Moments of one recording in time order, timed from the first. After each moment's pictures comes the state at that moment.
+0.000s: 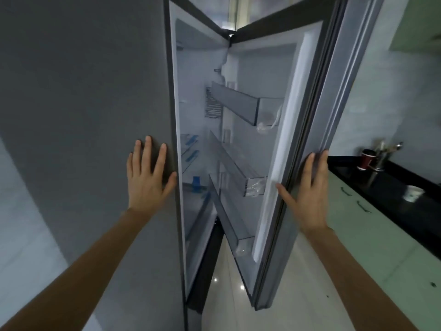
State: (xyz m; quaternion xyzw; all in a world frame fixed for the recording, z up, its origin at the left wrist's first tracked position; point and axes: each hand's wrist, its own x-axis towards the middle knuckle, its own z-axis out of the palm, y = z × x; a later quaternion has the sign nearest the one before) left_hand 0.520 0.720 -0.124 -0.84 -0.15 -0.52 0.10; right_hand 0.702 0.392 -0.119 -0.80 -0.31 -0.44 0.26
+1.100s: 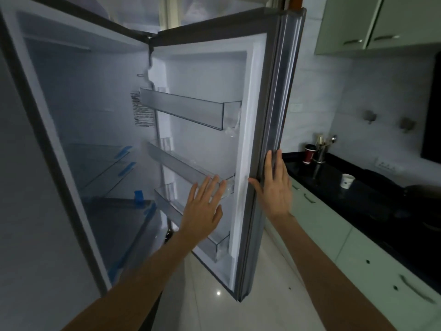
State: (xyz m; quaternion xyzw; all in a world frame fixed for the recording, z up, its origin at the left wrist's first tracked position) left_hand 0.708 0.494 -0.170 -0.94 0.03 -0.33 0.00; right_hand 0.818 0.307 -0.129 -0.85 -0.24 -0.43 0.21
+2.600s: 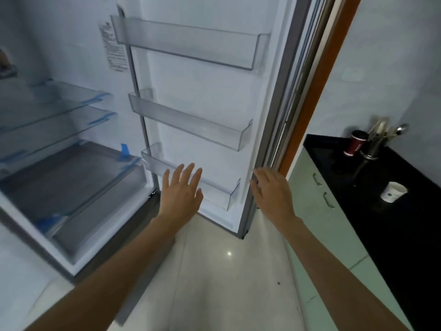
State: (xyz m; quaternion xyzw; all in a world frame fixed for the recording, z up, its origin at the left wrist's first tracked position) left_hand 0.850 0.376 -0.220 -0.93 -0.24 -0.27 0.06; right_hand 1.028 0.198 -0.211 -0.82 -0.47 -0.25 0.20
